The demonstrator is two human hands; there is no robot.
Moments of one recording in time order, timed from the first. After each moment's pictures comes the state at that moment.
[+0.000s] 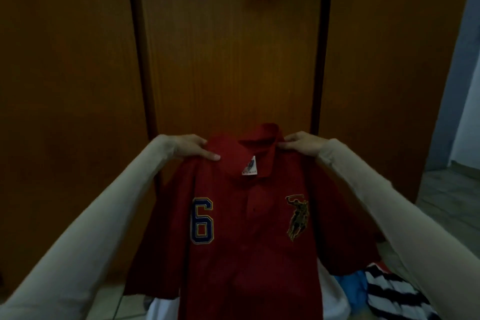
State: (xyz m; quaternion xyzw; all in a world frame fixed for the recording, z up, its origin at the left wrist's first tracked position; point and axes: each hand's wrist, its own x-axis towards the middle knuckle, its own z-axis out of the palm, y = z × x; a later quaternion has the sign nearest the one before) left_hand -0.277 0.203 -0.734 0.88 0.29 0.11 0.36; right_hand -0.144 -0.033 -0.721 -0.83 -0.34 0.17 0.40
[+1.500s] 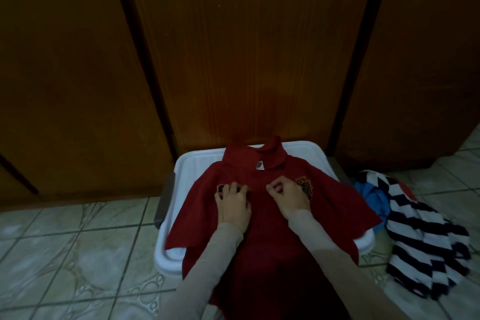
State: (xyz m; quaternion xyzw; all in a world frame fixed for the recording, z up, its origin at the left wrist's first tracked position) left_hand -0.283 0.108 -1.037 0.94 0.33 0.07 0.09; right_hand -0.177 0.014 -1.032 -0.89 -0.29 0.13 0.34
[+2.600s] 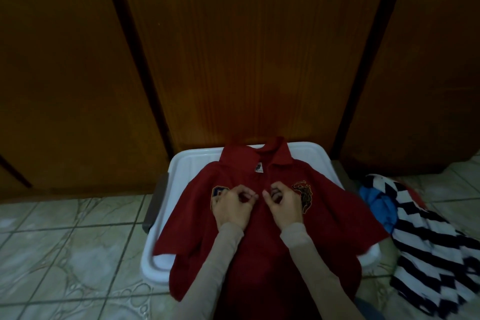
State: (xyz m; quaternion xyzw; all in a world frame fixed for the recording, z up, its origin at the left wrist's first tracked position) left_hand -0.258 0.110 -1.045 0.84 0.41 0.19 0.30; right_hand -0.174 0.027 -1.058 -0.83 -0.28 0.05 0.48
